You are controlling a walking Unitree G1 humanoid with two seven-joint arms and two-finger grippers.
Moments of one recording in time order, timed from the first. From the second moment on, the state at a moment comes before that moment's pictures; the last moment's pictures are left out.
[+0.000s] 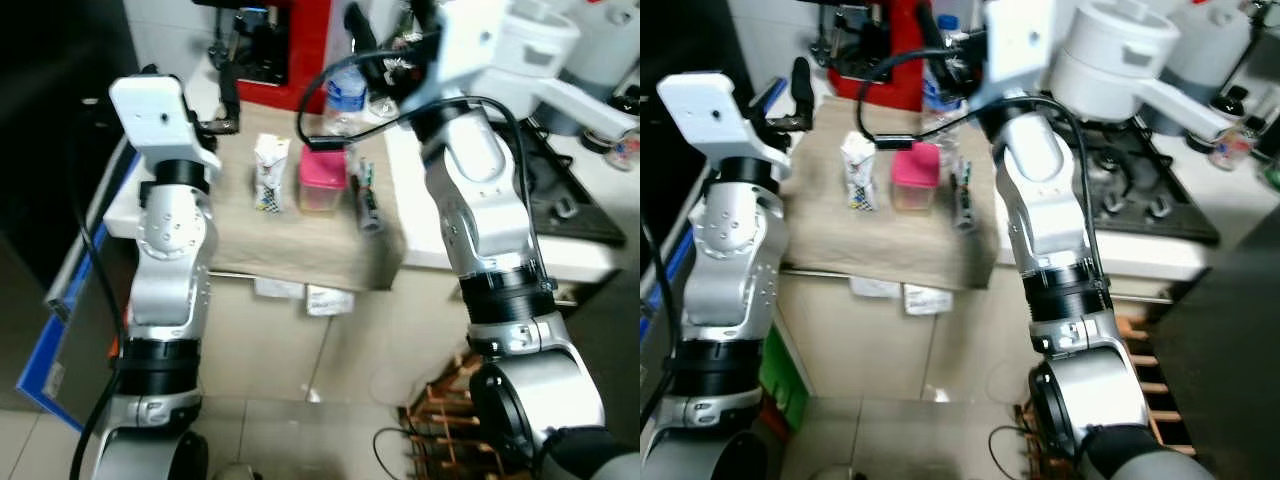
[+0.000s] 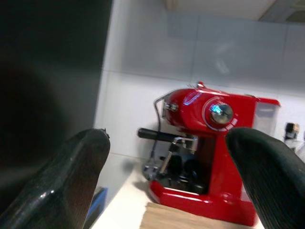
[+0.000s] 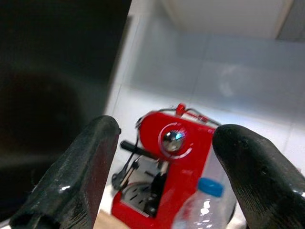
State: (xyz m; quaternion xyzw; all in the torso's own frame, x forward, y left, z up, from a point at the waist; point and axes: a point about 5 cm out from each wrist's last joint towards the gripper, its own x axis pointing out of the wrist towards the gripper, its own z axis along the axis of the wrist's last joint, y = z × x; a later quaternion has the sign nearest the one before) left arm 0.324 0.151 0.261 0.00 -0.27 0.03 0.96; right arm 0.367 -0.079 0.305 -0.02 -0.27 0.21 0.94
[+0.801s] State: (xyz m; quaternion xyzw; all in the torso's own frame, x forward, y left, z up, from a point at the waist) left arm 0.273 0.183 0.248 0.07 -0.19 0.04 0.98; right arm 0.420 -0.097 0.290 -0.05 -0.15 0.04 0.99
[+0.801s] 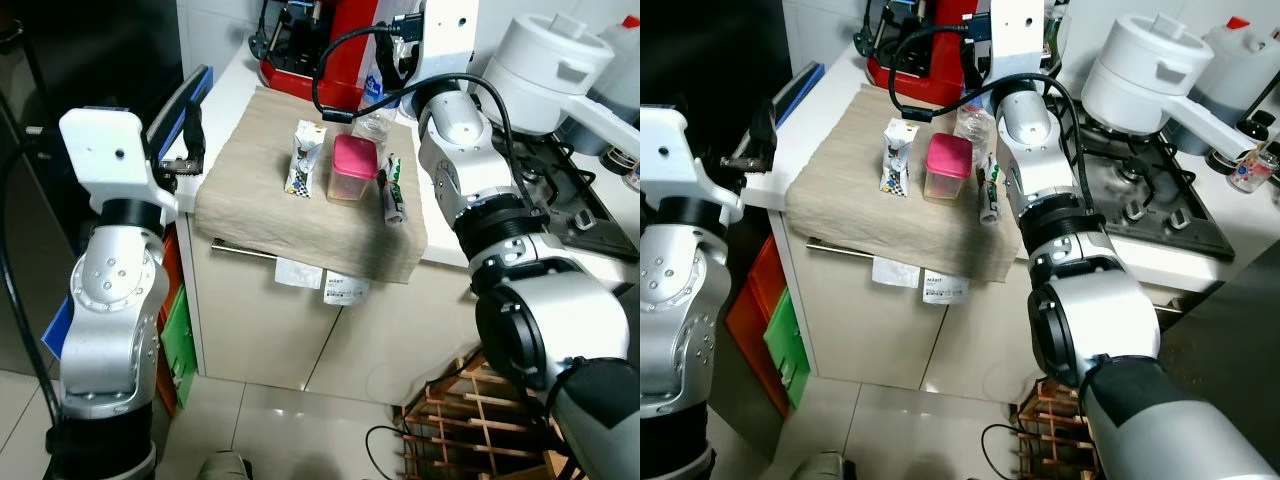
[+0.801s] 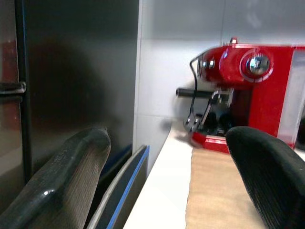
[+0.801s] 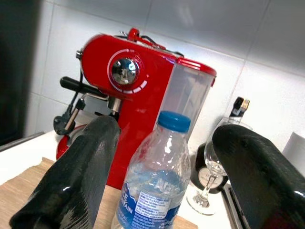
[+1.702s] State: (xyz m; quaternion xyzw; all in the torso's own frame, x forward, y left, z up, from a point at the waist) left arm 0.250 0.199 0.258 0.11 -0.16 0.06 0.98; right arm 0.428 -0.105 0.281 0.04 -0.07 0.01 1.00
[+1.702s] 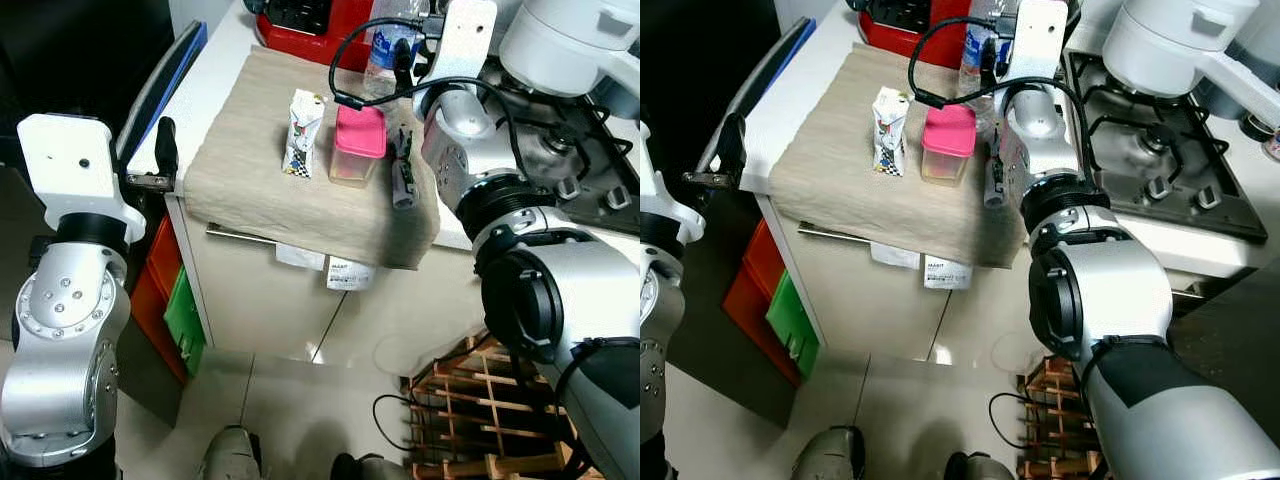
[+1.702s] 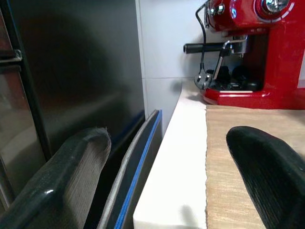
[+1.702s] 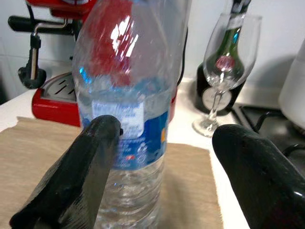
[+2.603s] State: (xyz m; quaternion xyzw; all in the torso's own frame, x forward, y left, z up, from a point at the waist) left arm 0.272 0.190 0.261 0.09 -0.18 0.05 0.98; right arm 0.427 -0.093 0.284 0.02 -0.08 0.06 1.00
